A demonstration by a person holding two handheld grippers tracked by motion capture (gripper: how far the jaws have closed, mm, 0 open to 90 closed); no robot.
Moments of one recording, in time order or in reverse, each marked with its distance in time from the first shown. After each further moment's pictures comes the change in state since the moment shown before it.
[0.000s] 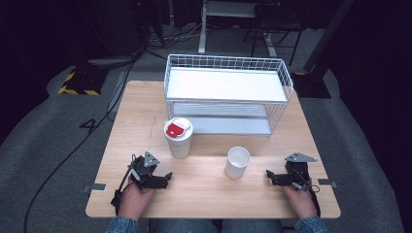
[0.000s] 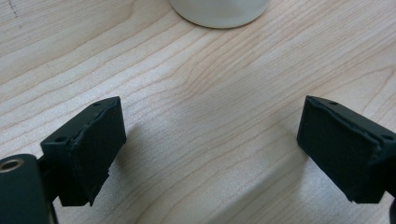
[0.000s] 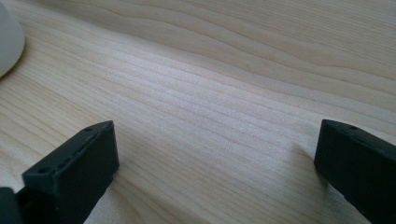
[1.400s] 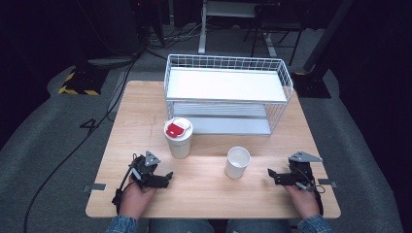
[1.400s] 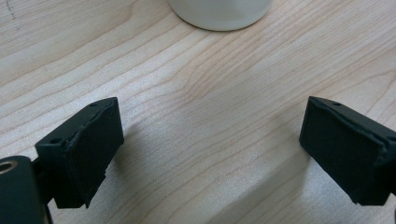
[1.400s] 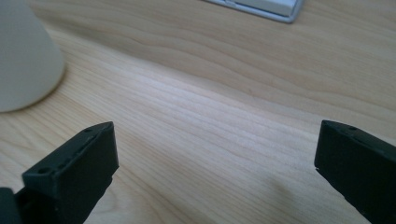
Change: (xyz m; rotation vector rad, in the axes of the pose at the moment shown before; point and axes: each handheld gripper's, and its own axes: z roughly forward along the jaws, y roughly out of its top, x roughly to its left) left arm 0.000 0.002 0.002 0.001 0.002 -0.003; right arm 0.001 0.009 -0.018 -0.060 0.042 -0.008
